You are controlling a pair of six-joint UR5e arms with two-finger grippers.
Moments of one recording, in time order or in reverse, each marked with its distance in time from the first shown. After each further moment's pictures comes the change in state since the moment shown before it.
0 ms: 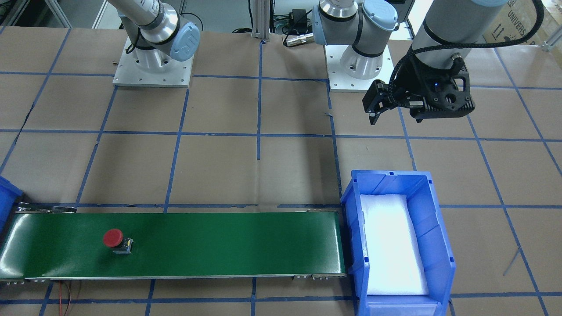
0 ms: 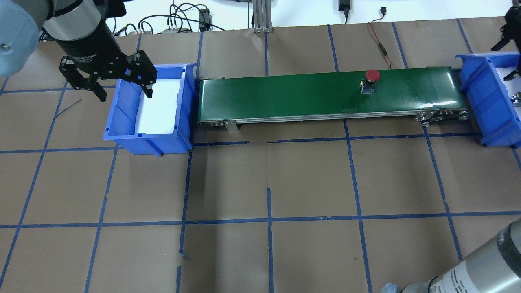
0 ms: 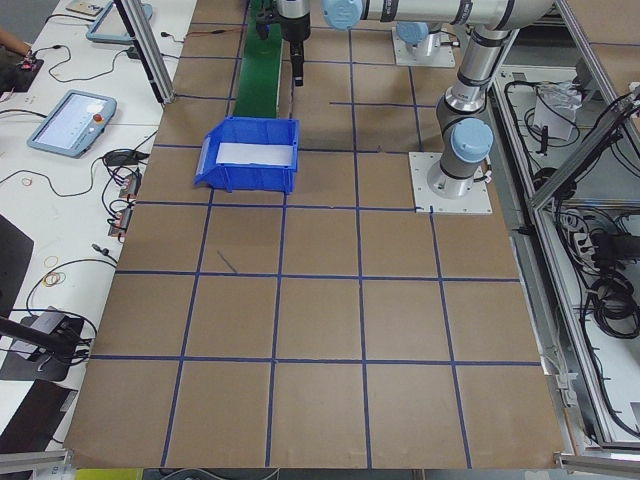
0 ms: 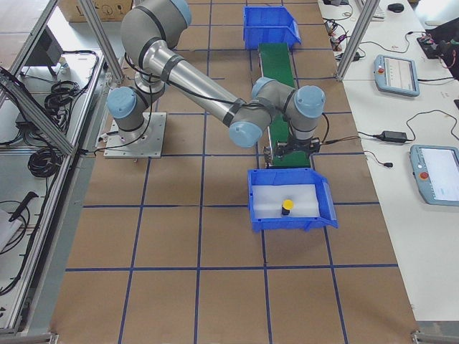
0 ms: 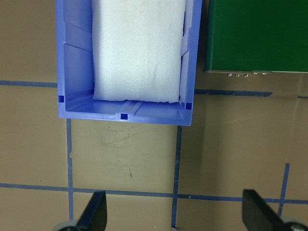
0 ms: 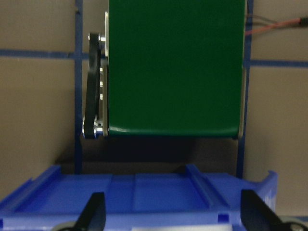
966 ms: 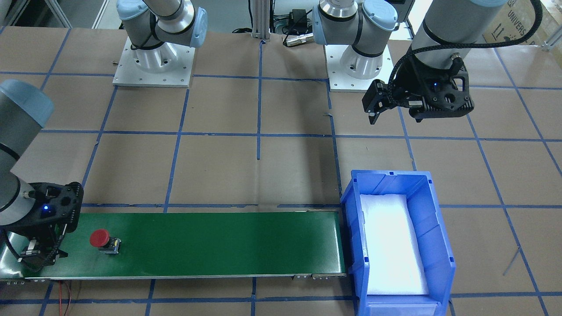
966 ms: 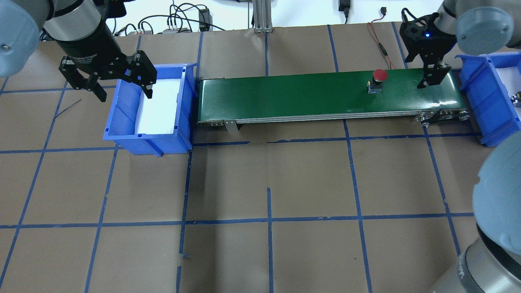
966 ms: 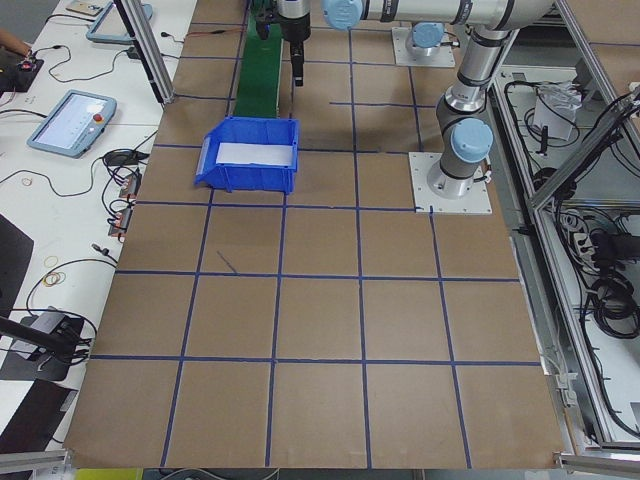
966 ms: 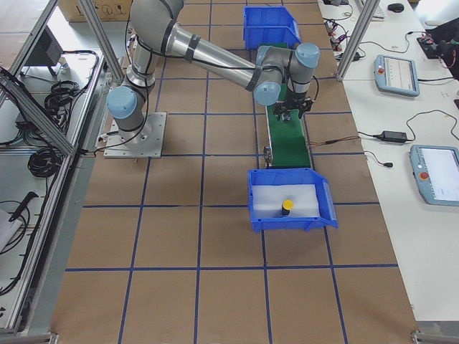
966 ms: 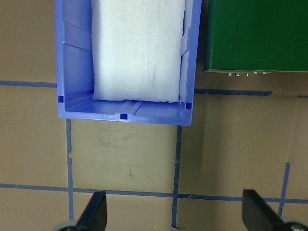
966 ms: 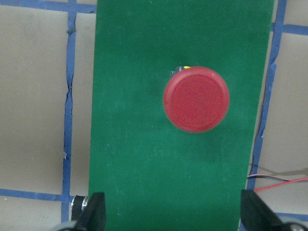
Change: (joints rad) left arm 0.001 0.000 -0.001 0.000 0.000 0.002; right arm 0.322 0.006 0.093 -0.098 -0.127 0.280
